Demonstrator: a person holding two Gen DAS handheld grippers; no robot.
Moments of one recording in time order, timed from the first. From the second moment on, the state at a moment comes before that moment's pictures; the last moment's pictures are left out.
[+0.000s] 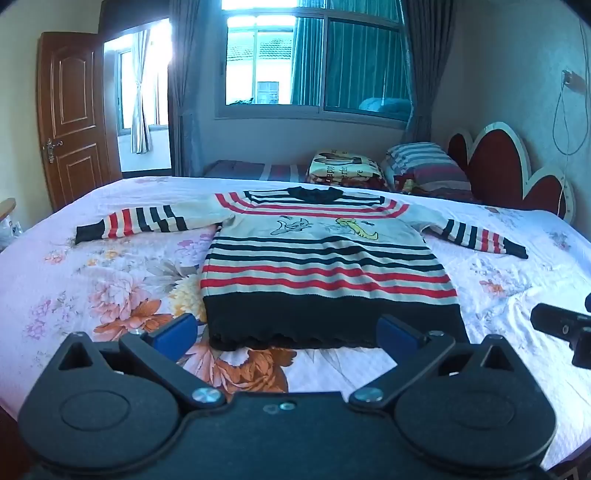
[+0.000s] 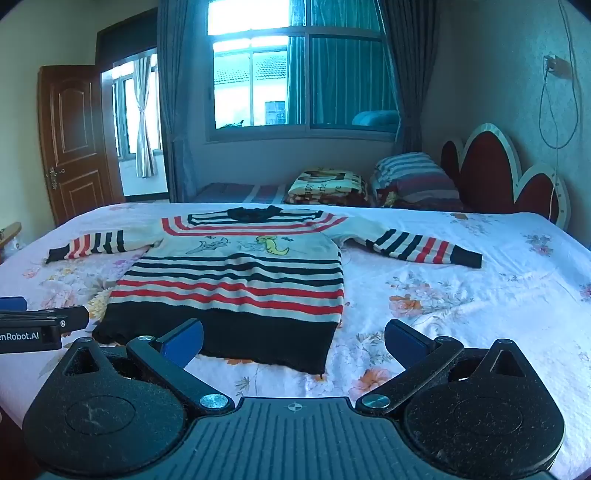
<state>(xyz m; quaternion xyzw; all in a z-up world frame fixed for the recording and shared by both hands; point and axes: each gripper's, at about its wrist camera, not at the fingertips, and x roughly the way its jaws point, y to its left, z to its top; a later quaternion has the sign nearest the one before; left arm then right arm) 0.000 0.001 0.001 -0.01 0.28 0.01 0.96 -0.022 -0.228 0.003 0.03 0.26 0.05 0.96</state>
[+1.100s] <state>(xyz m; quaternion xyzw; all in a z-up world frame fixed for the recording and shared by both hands) 0.000 -0.001 0.003 0.00 0.28 0.00 0.96 -0.024 -0.232 0.010 0.03 0.25 0.04 0.97</state>
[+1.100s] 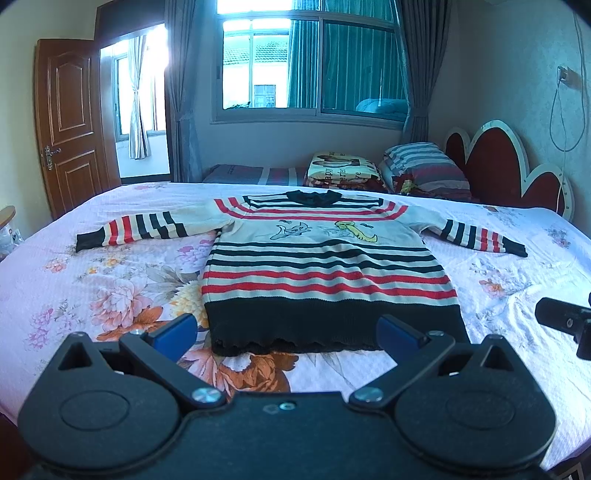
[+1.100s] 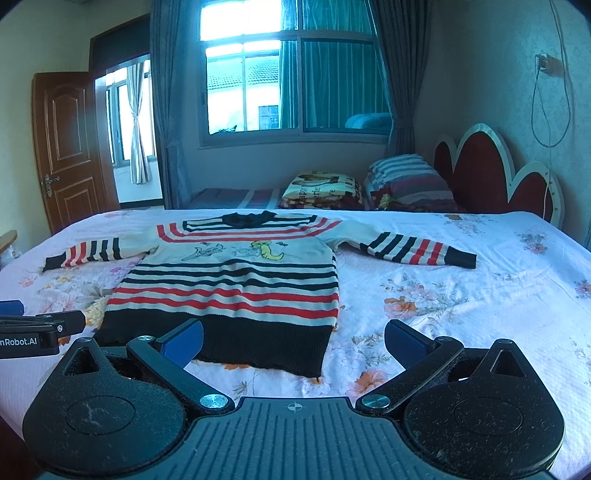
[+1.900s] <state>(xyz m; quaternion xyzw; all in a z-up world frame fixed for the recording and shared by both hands) -0.002 0.006 0.007 0.00 0.27 0.00 0.96 -0.024 -0.227 0.012 0.03 0.25 0.04 0.97</state>
